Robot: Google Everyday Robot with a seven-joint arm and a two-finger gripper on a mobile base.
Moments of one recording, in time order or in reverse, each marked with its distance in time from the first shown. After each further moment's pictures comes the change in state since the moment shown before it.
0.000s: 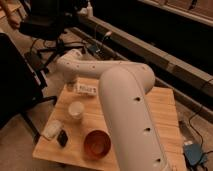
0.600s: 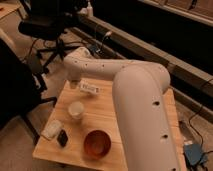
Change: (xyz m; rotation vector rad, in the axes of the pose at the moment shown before) arm 0.020 -0.005 -0.032 0.056 -0.061 0.081
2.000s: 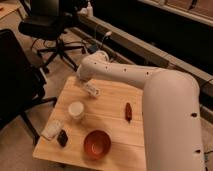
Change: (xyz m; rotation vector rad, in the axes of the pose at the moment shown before) arm 0.017 -0.008 -0.029 0.084 -0.230 0.138
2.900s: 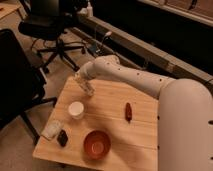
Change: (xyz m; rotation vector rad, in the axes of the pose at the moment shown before) arm -0.003 -0.027 -0.017 0.057 -0.241 0.161
